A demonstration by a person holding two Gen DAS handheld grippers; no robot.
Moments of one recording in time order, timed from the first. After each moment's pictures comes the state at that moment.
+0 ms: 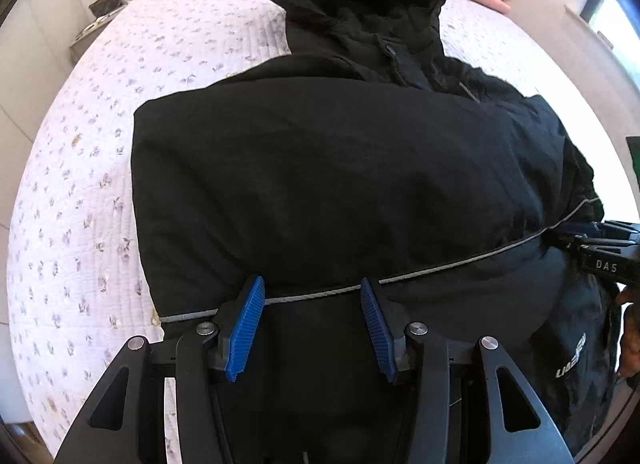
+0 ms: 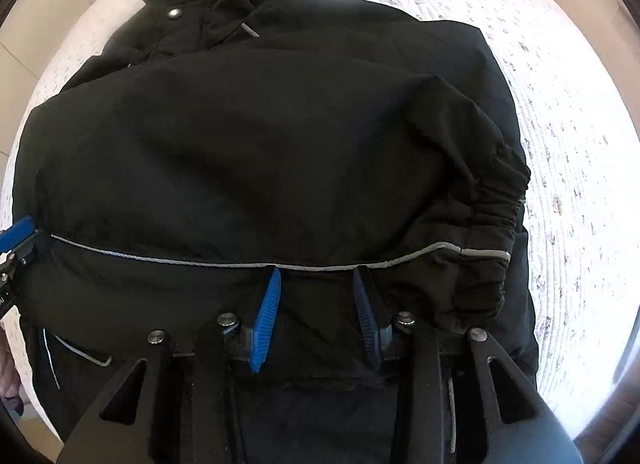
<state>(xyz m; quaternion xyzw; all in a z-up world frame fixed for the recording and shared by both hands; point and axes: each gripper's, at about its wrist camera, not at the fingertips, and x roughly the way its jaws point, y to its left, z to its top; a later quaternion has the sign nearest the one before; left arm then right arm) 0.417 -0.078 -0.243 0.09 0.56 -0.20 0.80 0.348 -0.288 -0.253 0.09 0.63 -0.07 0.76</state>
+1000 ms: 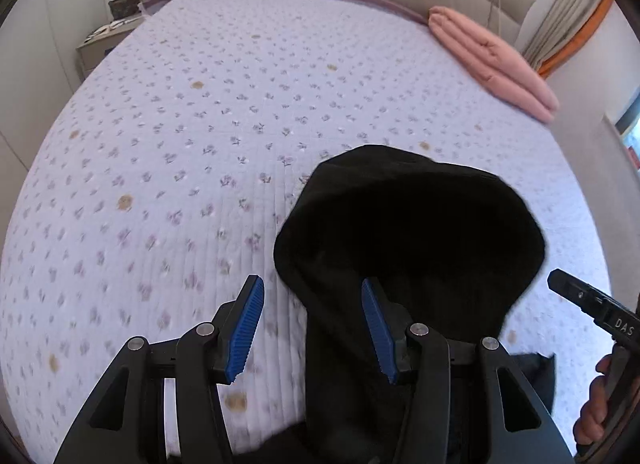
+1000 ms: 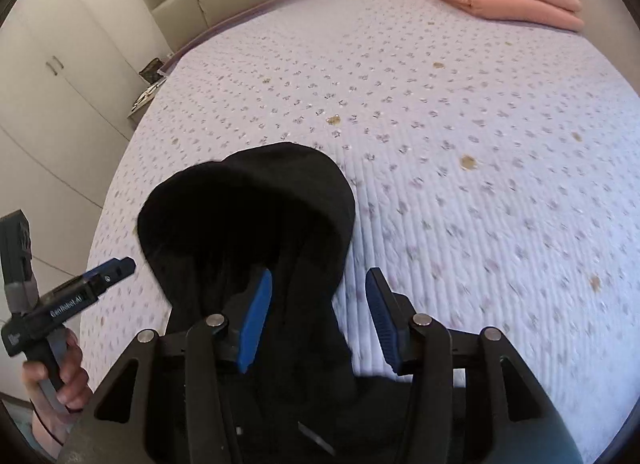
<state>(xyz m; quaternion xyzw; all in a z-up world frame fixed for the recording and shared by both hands) 0.718 -0.154 -0.190 -0.02 0.53 -0.17 0.83 0.634 -0.382 -0.167 0.20 0.50 -0.01 0.84</state>
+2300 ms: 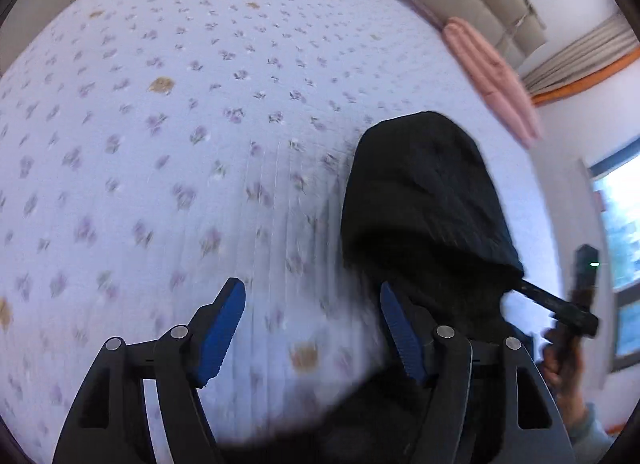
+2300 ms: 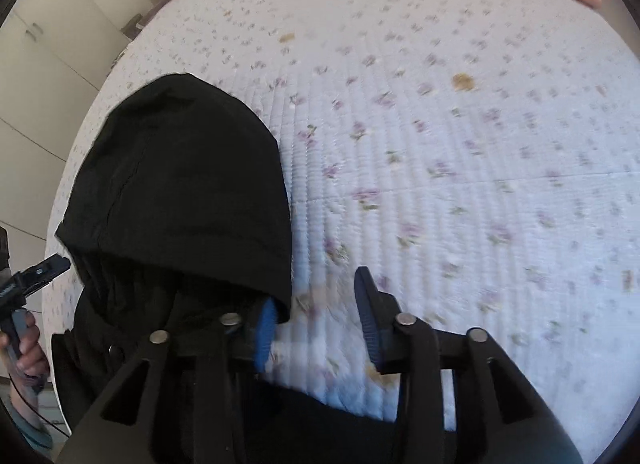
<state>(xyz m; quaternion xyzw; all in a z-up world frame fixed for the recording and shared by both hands) 0.702 -0.038 -0.249 -0.14 0.57 -0.22 0.78 0.615 -0.414 -0.257 0.17 0.56 0.01 0.81</state>
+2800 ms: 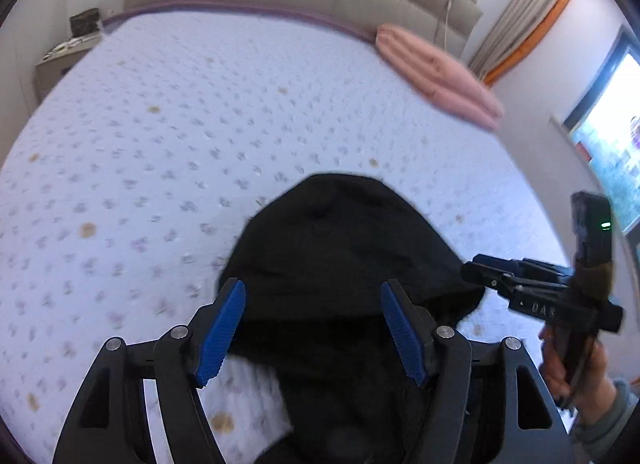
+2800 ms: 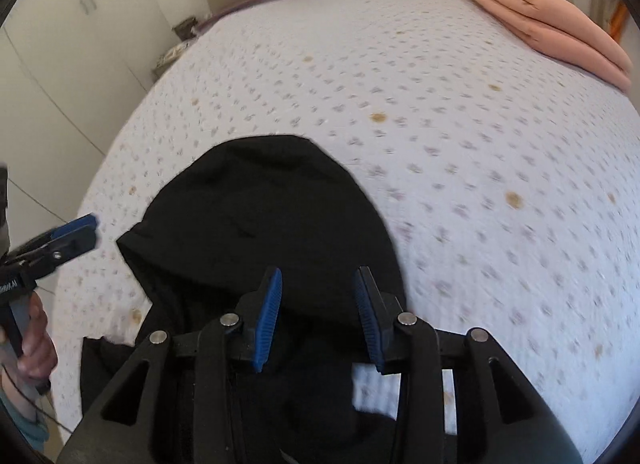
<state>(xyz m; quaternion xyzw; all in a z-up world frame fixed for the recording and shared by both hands) 0.726 -0.139 -0.193 -0.04 0.50 -0.26 0.83 0.662 -0.340 -0.187 0.09 0.52 0.05 0.85</state>
